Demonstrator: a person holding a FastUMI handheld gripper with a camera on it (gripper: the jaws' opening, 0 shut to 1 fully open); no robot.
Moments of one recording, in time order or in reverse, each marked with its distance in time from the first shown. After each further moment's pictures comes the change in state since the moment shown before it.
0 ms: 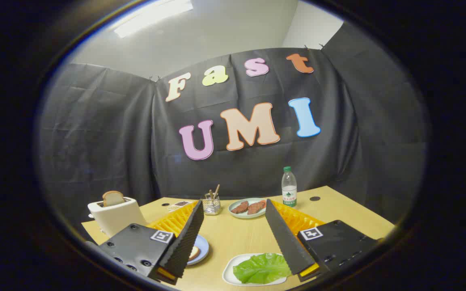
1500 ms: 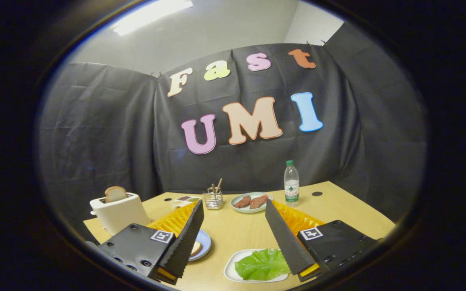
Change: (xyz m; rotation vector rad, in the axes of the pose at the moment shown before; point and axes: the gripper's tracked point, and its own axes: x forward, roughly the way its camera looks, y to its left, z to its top) arm 0.000 0.002 -0.018 -0.006 0.067 0.011
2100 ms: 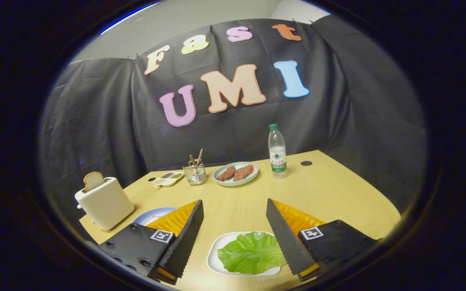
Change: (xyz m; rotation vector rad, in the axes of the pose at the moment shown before) arm 0.029 -0.053 -0.072 0.071 0.243 -0.113
